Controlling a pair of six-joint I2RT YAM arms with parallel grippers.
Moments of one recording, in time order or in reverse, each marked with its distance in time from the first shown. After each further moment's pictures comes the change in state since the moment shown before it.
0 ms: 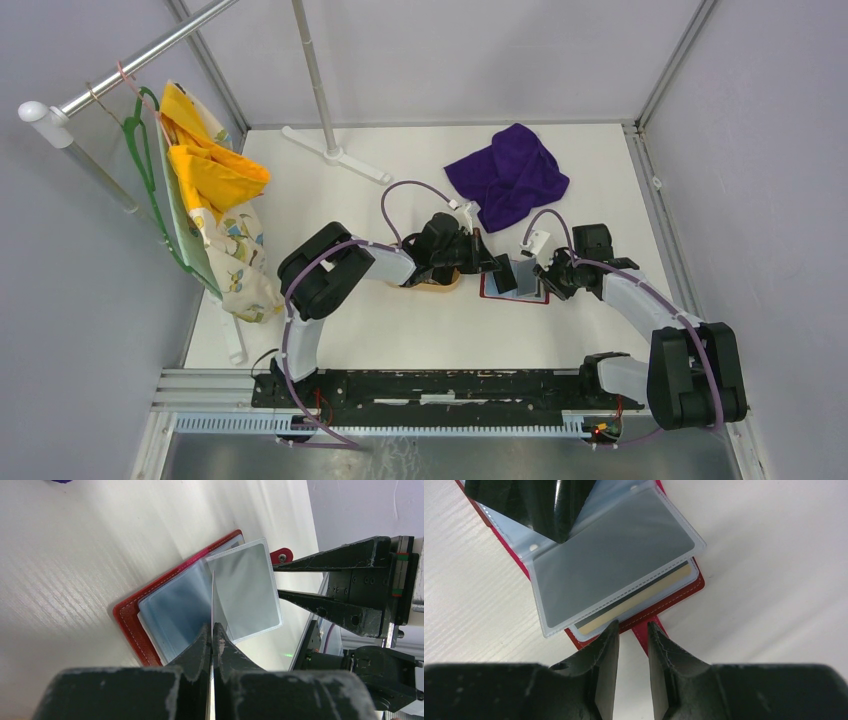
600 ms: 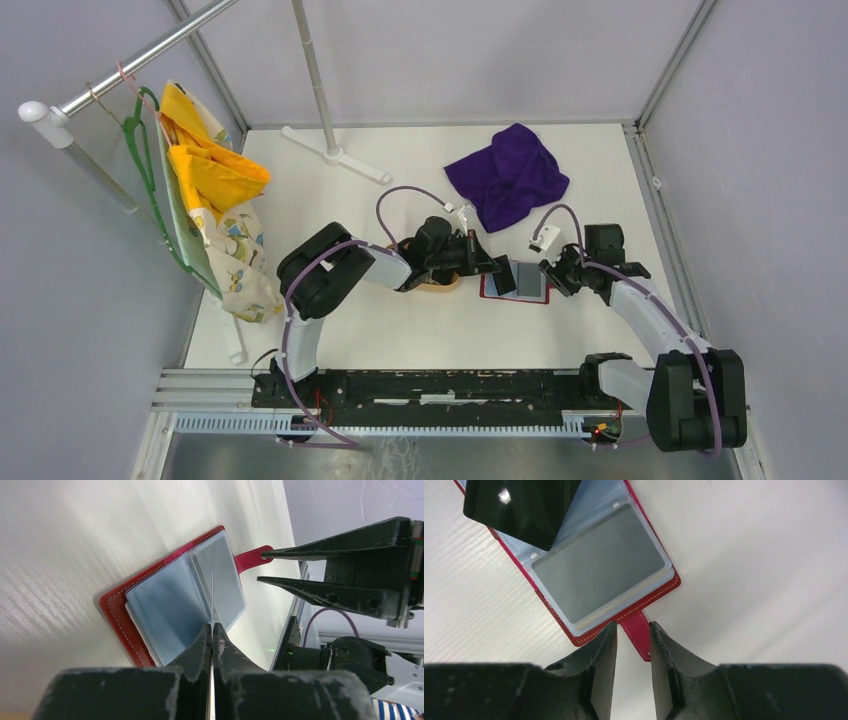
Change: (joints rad) left arm 0.011 0.000 -0.057 0.119 0.050 -0.071; right arm -0.042 -0.080 0.000 -0.014 -0.041 0.006
